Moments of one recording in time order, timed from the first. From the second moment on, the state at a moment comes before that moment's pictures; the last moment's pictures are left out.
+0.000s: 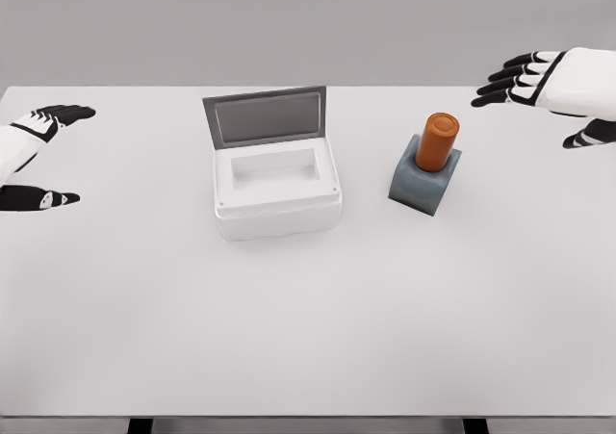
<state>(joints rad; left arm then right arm) -0.09 0.82 -0.04 -1.49 -0.22 -0.61 -0.19 -0.79 -1.15 0.58 -1.65 0.14 -0.61 0.61</state>
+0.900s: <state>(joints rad) -0.09 0.81 -0.04 -1.50 -0.22 -0.61 -0.20 -1.05 -0.88 0.91 -1.44 0.22 -0.54 0.61</state>
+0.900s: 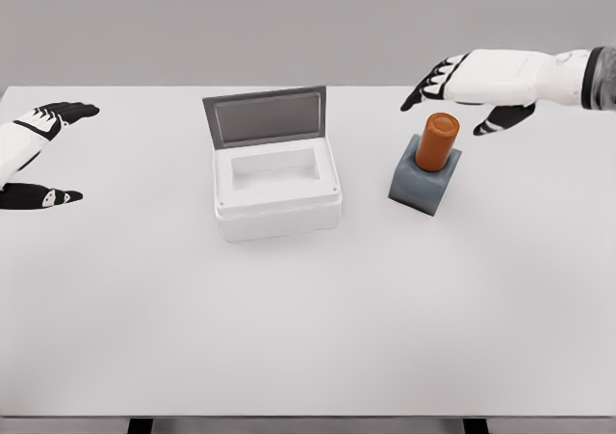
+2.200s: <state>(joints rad) -0.08 0.81 -0.02 -1.53 -0.22 -0.61 -0.20 -1.07 -0.77 1.00 -1.24 0.26 -0.61 0.61</state>
